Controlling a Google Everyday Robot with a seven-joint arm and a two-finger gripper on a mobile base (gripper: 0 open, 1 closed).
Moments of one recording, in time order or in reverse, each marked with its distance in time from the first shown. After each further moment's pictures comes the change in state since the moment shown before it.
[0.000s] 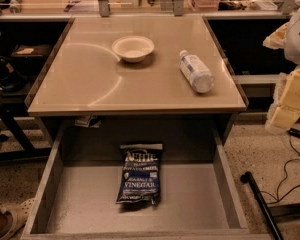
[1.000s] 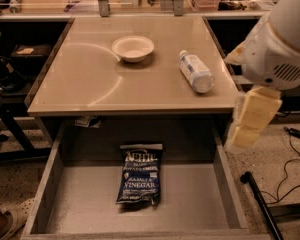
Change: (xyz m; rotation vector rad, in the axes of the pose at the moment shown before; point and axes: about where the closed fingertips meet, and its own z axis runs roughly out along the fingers) arm -0.055 0.042 0.020 -0.064 -0.049 -0.058
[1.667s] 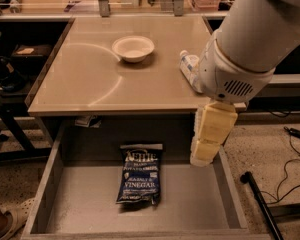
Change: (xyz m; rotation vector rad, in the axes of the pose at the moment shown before) arm -0.052 0.026 0.028 -0.040 -0.013 -0.053
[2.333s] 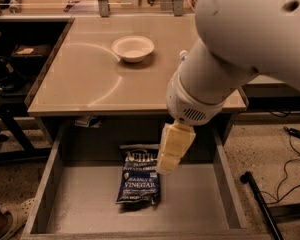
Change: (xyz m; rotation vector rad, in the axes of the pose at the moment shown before) arm -0.035 0.000 0.067 0.009 -0.082 0.014
